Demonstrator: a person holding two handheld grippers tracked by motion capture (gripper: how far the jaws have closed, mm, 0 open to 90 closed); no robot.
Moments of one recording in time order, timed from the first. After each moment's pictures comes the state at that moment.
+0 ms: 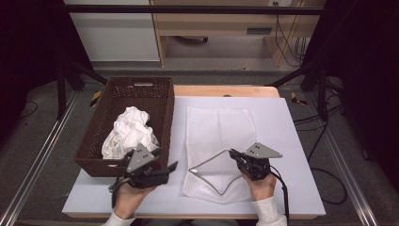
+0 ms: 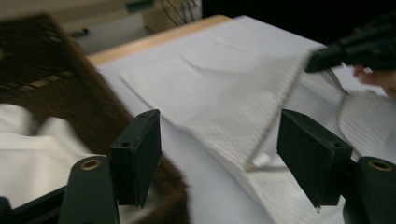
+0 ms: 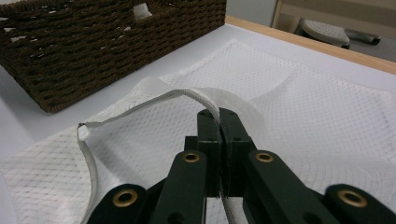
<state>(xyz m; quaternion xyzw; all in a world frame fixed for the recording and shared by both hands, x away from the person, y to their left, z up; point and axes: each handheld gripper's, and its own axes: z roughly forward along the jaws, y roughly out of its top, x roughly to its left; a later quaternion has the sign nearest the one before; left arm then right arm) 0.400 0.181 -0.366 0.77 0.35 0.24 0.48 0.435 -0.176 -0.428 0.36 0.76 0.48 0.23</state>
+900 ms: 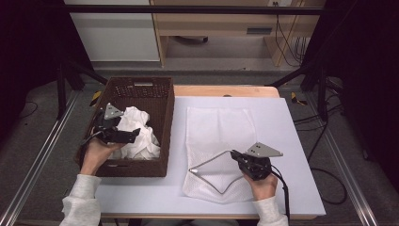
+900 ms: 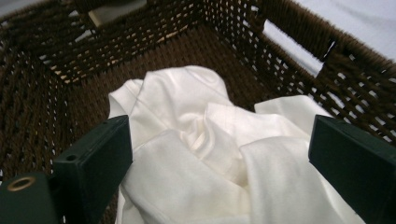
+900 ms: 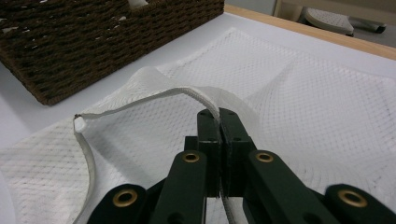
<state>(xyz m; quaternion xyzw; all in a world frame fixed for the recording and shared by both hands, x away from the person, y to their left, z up) 0.521 0.267 -0.365 0.80 0.42 0.27 0.32 0.437 -0.180 -0.431 0.37 0.77 0.47 0.22</state>
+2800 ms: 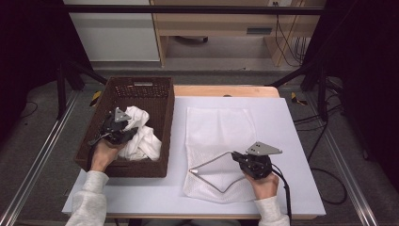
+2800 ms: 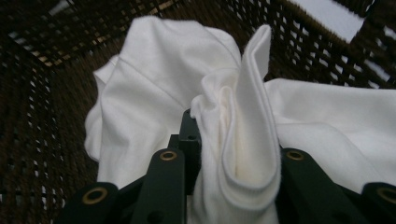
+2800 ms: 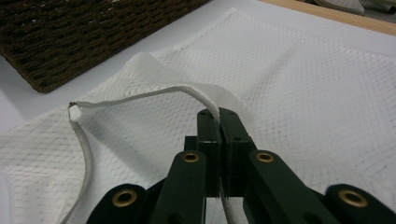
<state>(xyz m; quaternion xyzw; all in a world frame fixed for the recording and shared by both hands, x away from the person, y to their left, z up) 0.531 0.263 -0.392 0.81 0.42 0.28 0.31 0.443 -0.185 -0.437 0.38 0.78 0.45 0.20</state>
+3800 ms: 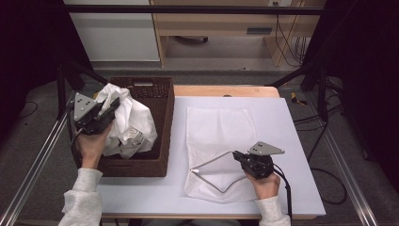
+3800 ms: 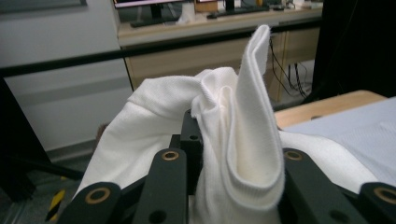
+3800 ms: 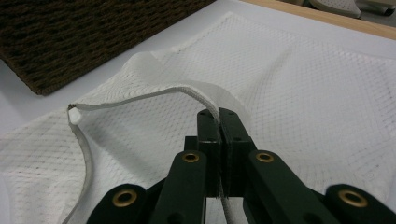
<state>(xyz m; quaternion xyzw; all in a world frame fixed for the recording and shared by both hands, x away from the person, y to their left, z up) 0.492 0.285 -0.313 0.64 0.42 0.41 0.50 0.443 -0.189 -0.435 0.38 0.78 0.46 0.20</state>
